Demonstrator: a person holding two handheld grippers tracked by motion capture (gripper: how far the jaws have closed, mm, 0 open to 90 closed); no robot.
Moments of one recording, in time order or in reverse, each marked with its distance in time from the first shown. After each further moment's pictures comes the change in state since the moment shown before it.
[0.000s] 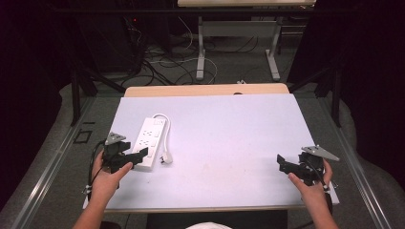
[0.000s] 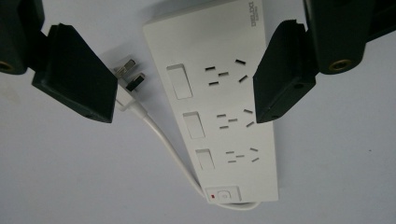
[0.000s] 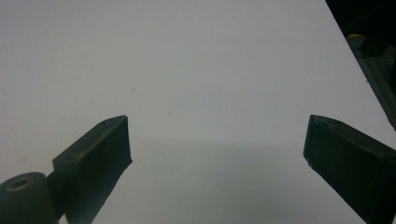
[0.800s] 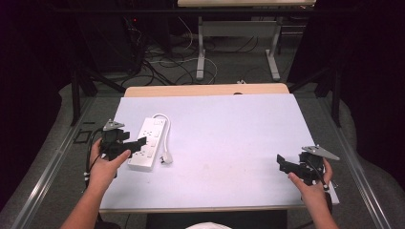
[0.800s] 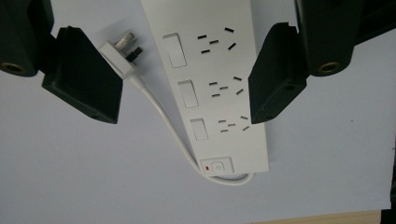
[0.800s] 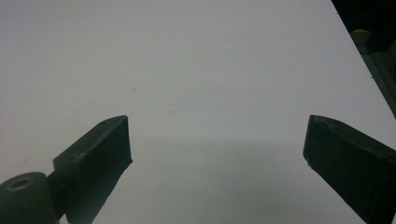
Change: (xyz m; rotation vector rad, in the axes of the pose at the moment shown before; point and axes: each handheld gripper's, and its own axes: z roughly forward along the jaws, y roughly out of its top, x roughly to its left) left arm 0.005 0.034 -0.004 0.001 0.013 0.001; right arm -0.002 0.000 0.001 0.022 0.019 0.014
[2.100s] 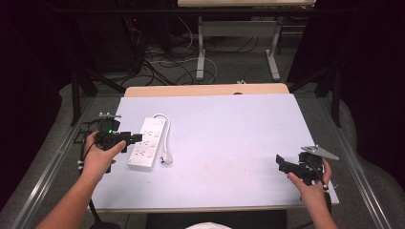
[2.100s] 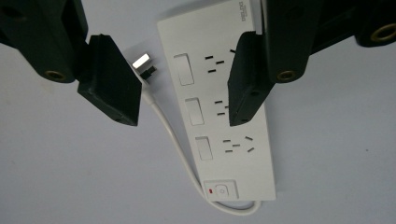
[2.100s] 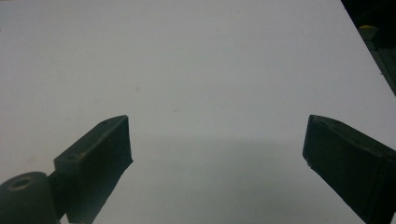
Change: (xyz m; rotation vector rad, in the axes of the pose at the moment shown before) left arm 0.015 0.025 -0.006 0.192 -0.089 -0.104; right arm 0.001 -0.001 0.002 0.007 0.012 0.012
